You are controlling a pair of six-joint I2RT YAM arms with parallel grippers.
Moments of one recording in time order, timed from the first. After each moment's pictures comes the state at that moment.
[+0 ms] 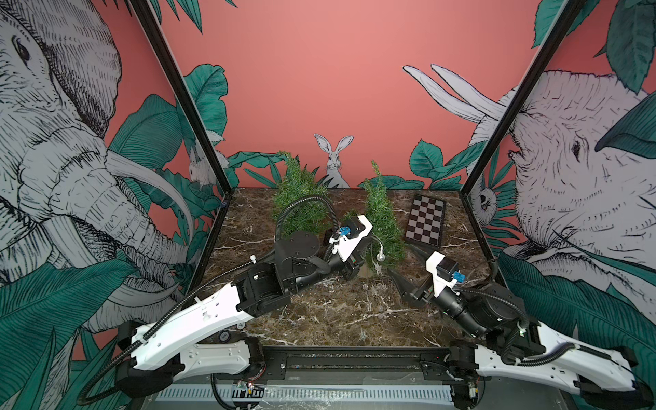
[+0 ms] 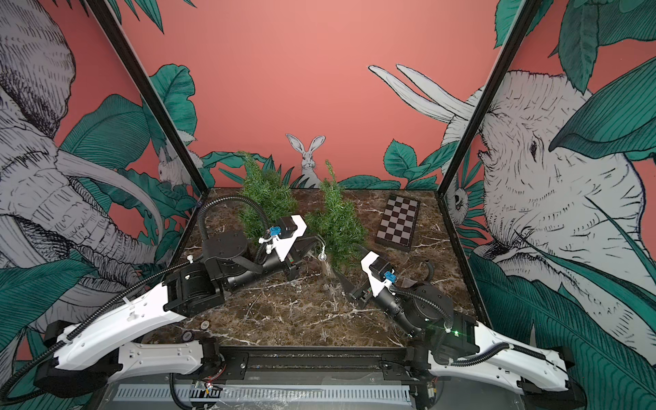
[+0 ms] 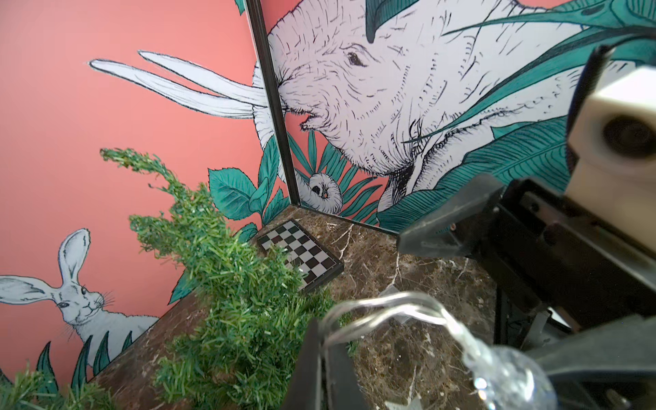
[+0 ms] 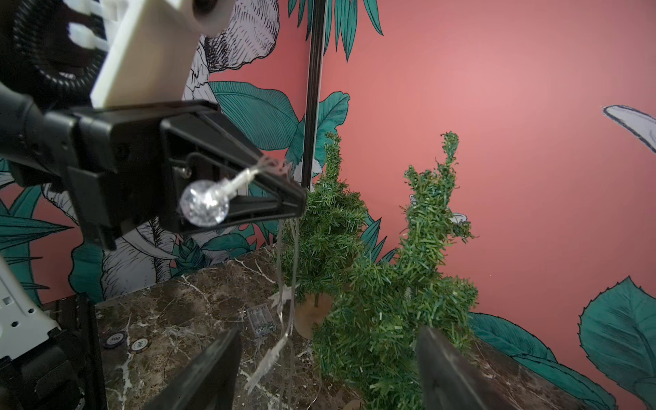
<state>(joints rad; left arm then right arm) -1.18 1.08 1.28 -0.26 -0.13 0.14 1.29 0.56 0.77 -0.10 0.47 -0.19</state>
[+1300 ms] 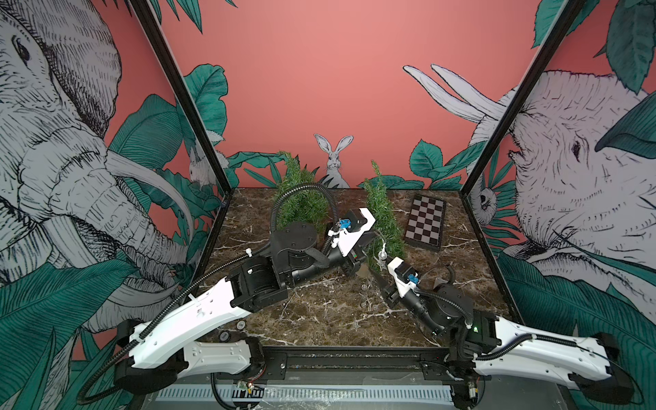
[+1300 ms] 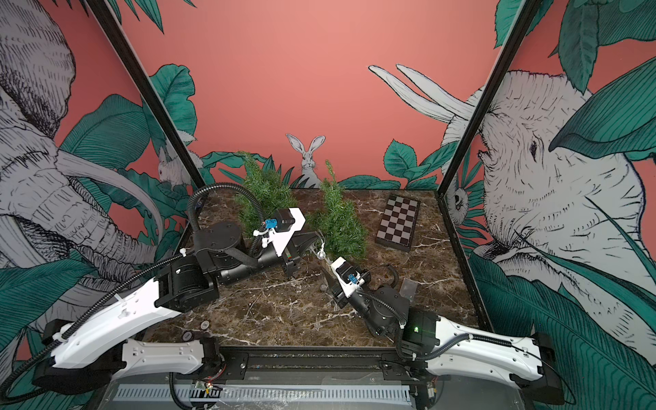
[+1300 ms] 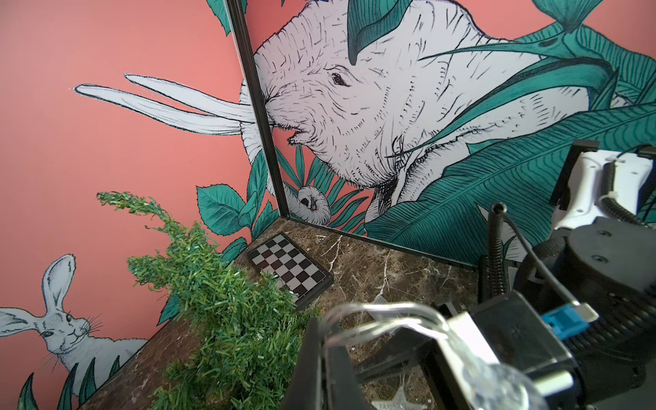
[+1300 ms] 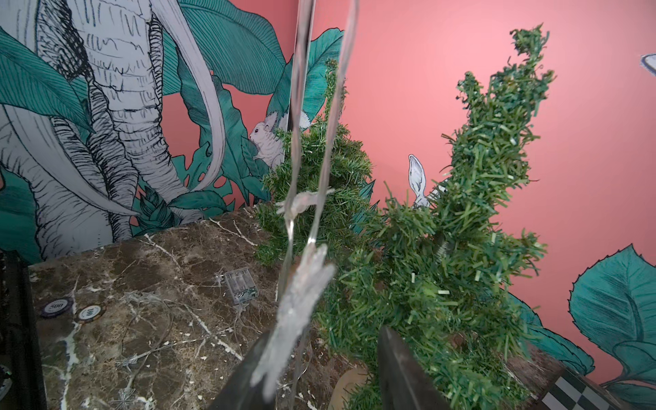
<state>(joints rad) -1.18 1.11 1.39 -0.34 -0.06 0.14 1.29 0.75 0.62 0.15 0.56 -0.21</state>
